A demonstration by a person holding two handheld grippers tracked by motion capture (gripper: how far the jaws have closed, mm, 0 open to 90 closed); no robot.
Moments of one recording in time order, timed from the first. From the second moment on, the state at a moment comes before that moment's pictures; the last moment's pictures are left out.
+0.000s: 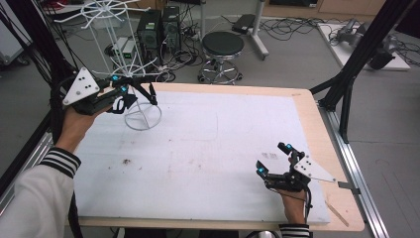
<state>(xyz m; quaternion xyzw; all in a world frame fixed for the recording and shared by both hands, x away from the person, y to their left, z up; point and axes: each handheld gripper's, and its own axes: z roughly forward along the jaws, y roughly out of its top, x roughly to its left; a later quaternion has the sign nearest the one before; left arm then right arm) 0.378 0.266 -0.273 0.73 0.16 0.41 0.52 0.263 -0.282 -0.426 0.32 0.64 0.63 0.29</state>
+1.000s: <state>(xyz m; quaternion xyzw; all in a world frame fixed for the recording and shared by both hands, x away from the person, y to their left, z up) 0.352 0.273 -0.278 0.73 0.20 0.39 0.53 0.262 -0.283 -0.425 0.31 0.64 0.64 0.29</state>
